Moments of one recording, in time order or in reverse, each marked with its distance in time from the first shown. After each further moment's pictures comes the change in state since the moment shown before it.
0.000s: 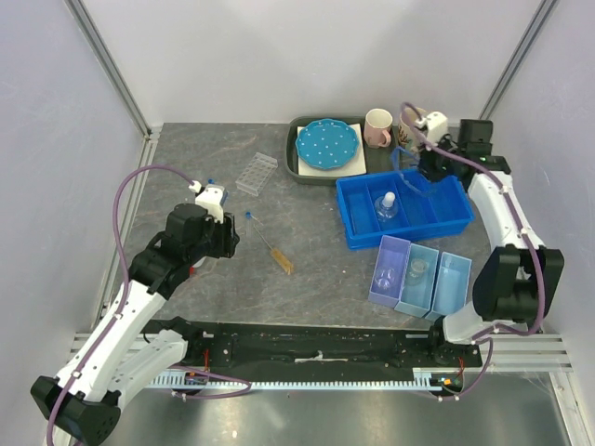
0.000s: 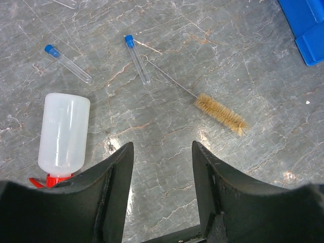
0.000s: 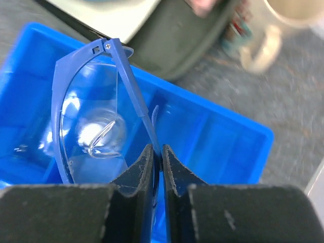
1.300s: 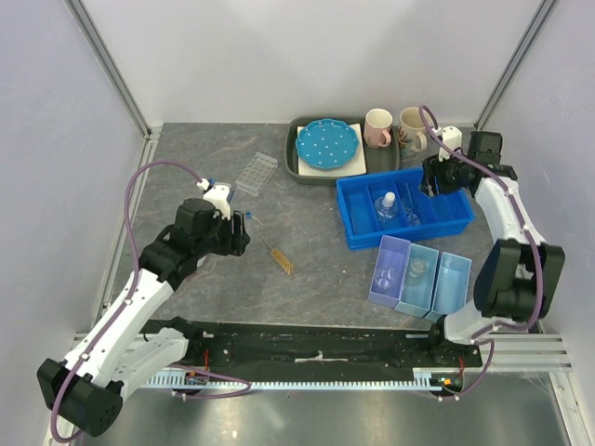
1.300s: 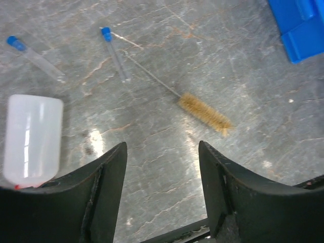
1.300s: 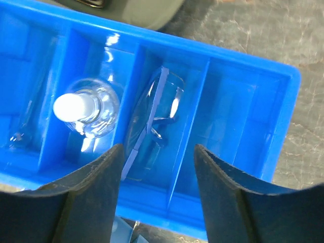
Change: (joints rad) left arm 0.000 0.078 -0.007 0.037 0.051 -0.034; right arm -0.142 0.081 -0.067 -0.017 0.024 0.114
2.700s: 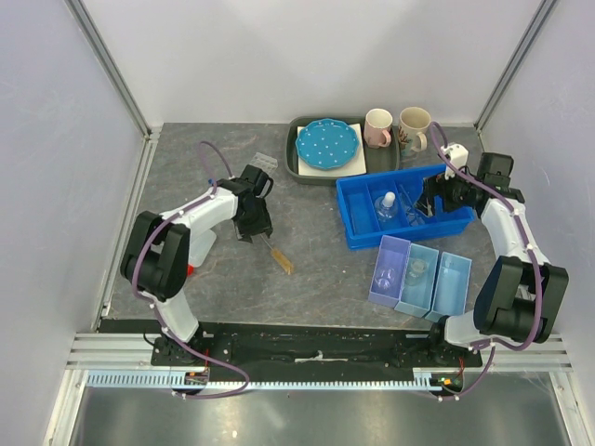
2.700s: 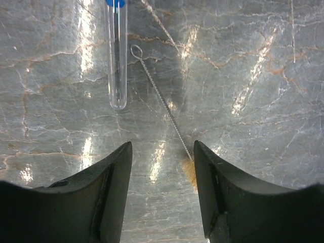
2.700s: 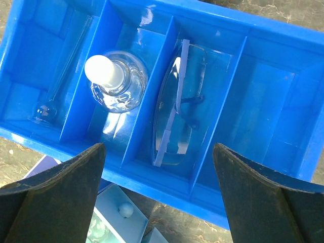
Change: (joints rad) left arm 0.005 0.883 0.364 -0.091 -0.035 -0.463; right arm -0.086 -0.171 -0.216 0.059 -0.211 -0.058
